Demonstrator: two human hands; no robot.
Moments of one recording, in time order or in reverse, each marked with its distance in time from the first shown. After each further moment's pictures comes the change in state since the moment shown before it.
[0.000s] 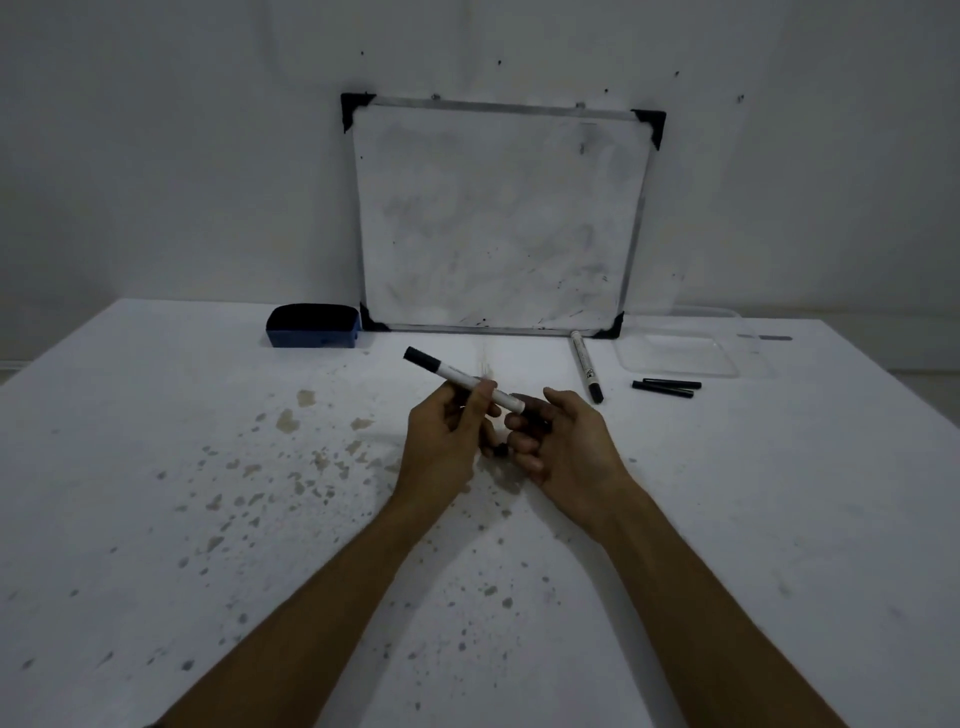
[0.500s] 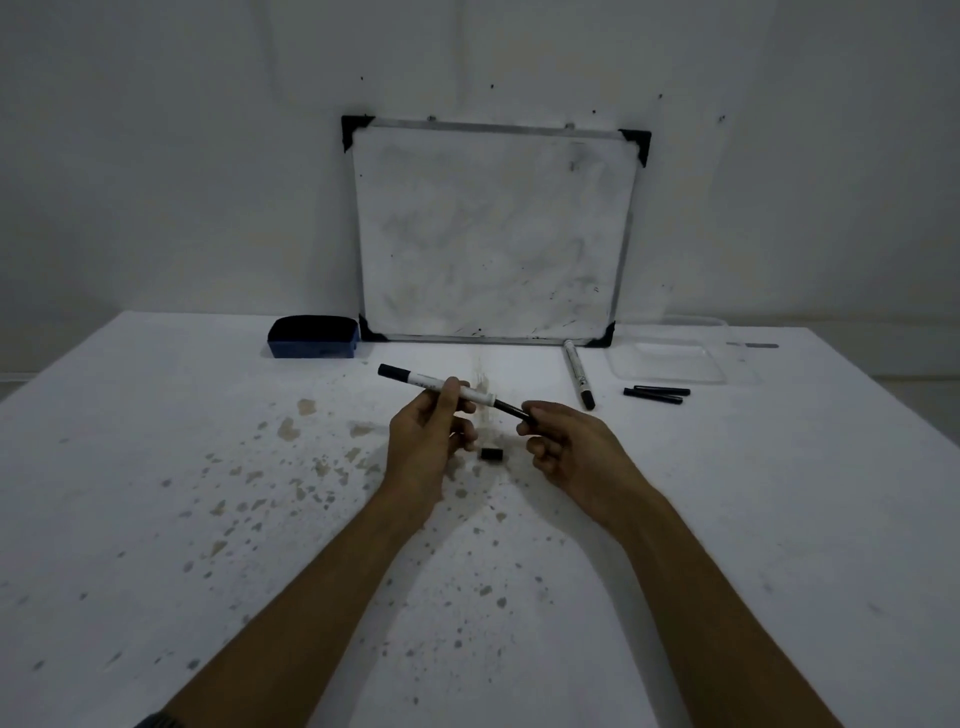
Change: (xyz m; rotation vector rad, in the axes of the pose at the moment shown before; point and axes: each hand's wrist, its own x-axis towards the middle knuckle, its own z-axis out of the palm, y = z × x) left_hand 0.011 -0.005 -0.009 -0.286 0.047 -0.190; right_hand -0.006 -0.012 -0.021 -0.254 0.056 -0.111
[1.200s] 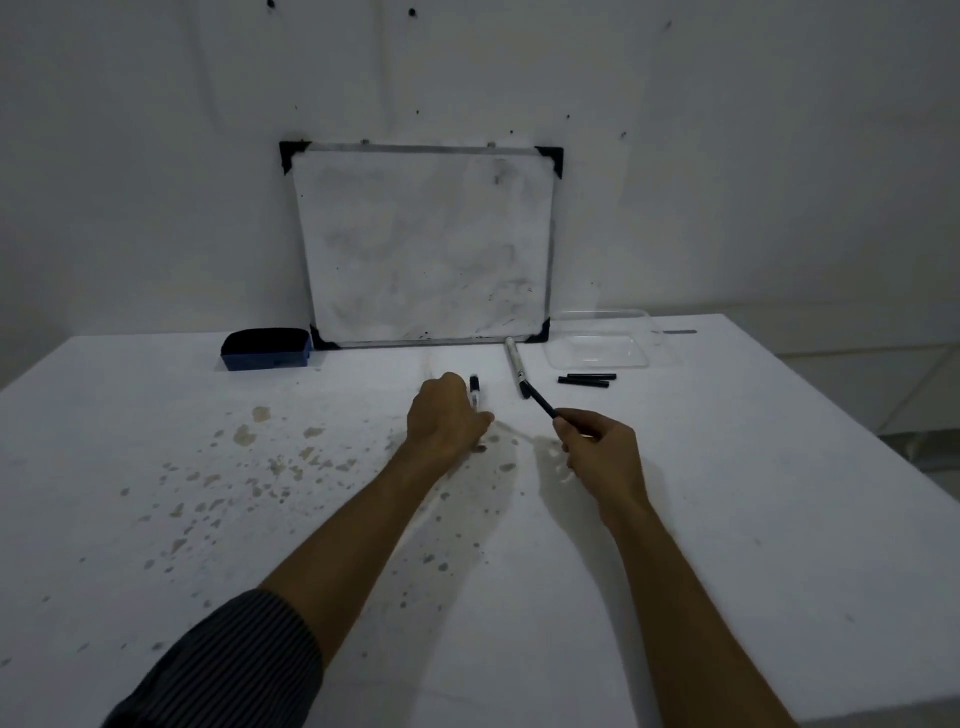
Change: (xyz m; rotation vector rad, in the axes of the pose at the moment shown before) left_hand 0.019 -0.008 0.075 1.264 -0.125 0.166; right_hand -0.052 0.002 -0.073 -0.466 0.541 -0.341
